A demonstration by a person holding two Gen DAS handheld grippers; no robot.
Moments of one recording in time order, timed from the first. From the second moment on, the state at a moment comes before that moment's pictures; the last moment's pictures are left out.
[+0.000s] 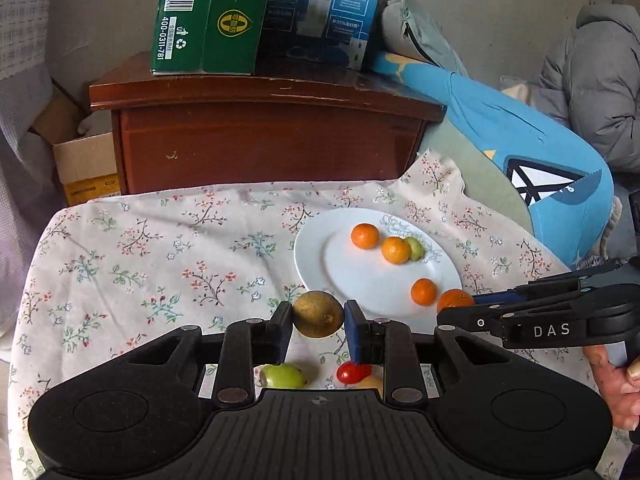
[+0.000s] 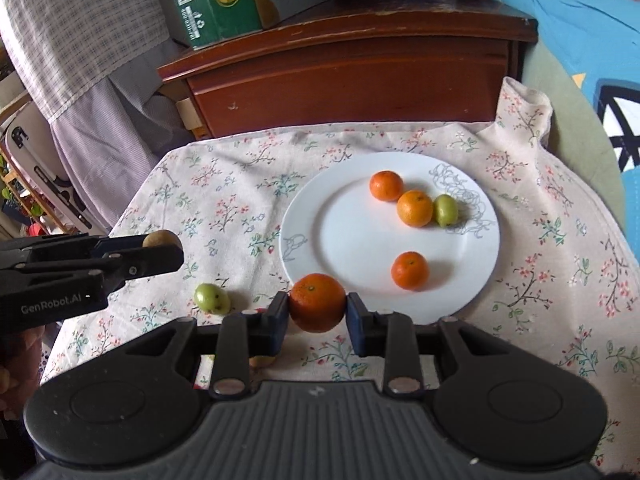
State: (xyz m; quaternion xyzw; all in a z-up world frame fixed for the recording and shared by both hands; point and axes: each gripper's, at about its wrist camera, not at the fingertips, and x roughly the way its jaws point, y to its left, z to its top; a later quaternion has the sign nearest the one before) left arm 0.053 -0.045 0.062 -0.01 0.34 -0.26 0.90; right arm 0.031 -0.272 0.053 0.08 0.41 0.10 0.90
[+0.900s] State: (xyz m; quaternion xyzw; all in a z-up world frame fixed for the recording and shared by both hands) left arm 0.113 -0.098 0.011 -0.07 0.39 -0.29 0.87; right arm 0.059 -0.290 0.018 0.14 0.44 0.02 0.88
